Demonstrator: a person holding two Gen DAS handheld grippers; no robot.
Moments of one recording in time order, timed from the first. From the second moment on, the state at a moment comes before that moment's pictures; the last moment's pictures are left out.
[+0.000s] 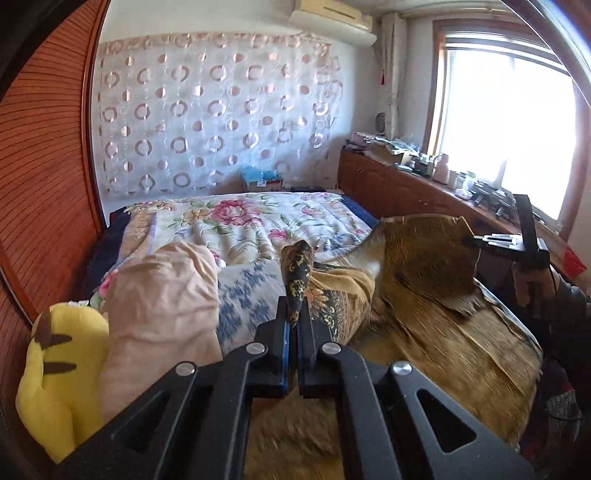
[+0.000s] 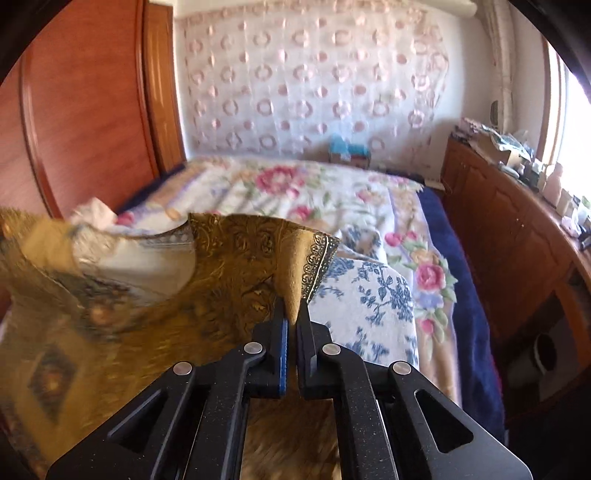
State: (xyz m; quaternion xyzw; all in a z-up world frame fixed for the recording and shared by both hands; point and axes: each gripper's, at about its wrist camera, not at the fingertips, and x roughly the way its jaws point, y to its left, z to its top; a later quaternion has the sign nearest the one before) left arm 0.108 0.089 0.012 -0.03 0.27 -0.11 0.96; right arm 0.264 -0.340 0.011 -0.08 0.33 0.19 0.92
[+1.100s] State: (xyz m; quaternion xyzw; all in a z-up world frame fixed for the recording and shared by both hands) left arm -0.055 0.103 -0.045 -0.06 0.33 -0.10 0.94; right arm 0.034 -0.389 -0.012 -0.10 0.39 0.19 0.89
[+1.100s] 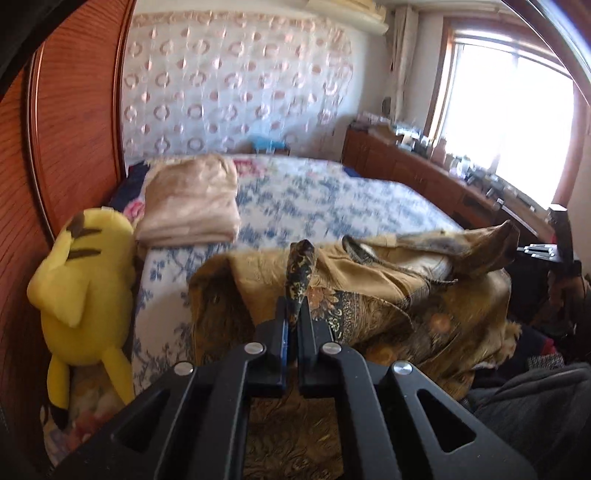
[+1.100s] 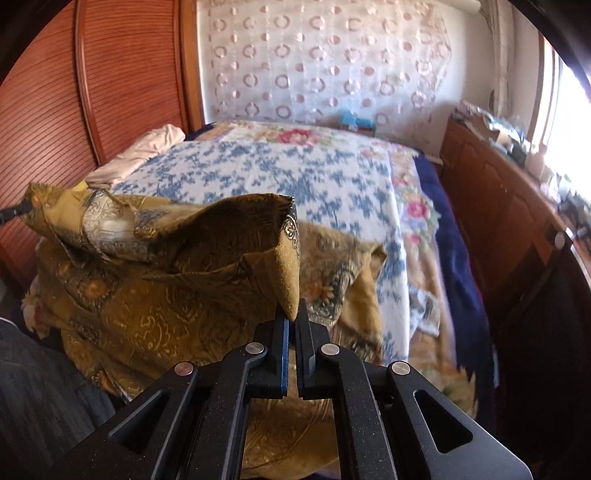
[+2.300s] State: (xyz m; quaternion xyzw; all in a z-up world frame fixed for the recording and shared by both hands) left arm 0.041 0.124 -0.068 -0.03 0.37 -0.04 0.93; right arm 0.107 -0.397 -0.005 -0.11 0.36 0.15 0.91
